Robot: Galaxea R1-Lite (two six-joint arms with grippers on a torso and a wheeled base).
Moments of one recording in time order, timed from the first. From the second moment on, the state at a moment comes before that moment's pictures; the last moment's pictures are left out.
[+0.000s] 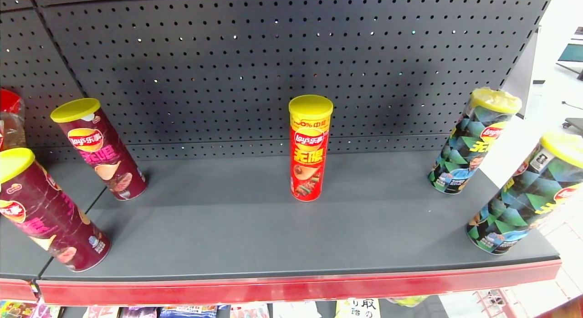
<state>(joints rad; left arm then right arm) -0.01 0.04 -0.05 -0.01 -0.06 0.00 0.29 0.45 -0.52 0.28 0.24 -0.09</state>
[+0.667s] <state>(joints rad) -0.26 0.88 -0.49 -0.23 -0.48 0.06 0.29 0.58 -0.55 0.20 0.27 -0.09</state>
